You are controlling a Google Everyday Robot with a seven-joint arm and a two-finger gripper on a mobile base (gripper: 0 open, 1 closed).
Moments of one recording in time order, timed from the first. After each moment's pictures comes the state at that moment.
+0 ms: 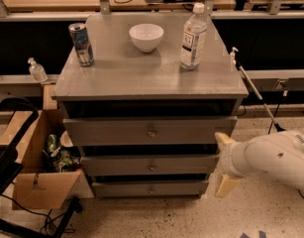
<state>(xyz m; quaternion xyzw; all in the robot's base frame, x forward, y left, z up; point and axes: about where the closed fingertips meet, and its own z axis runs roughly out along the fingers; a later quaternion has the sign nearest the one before) 0.505 -0.232 0.623 -0.65 0.72 -0.09 0.23</state>
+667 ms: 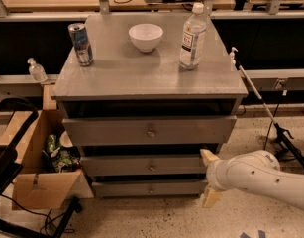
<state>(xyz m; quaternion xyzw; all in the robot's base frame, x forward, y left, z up) 0.511 -0.202 0.521 -0.68 0.69 -0.06 0.24</state>
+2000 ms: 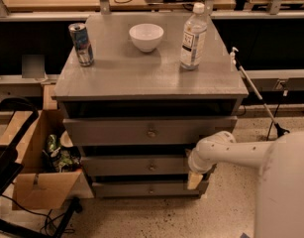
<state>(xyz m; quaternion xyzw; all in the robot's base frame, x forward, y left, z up) 0.604 -0.181 0.413 -0.70 0.70 -0.03 0.16</state>
